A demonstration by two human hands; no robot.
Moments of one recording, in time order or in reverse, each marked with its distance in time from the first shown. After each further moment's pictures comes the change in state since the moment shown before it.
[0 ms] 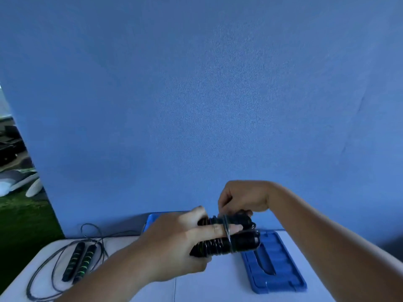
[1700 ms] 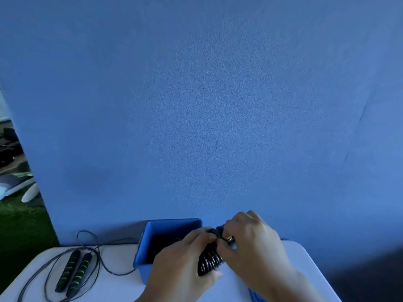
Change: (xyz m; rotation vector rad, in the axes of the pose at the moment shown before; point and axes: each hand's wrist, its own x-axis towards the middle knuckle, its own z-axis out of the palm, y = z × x) left_hand -0.006 0.012 0.034 -0.357 0.225 -0.235; right_hand -0.031 -0.004 0.106 -0.649 1.012 0.026
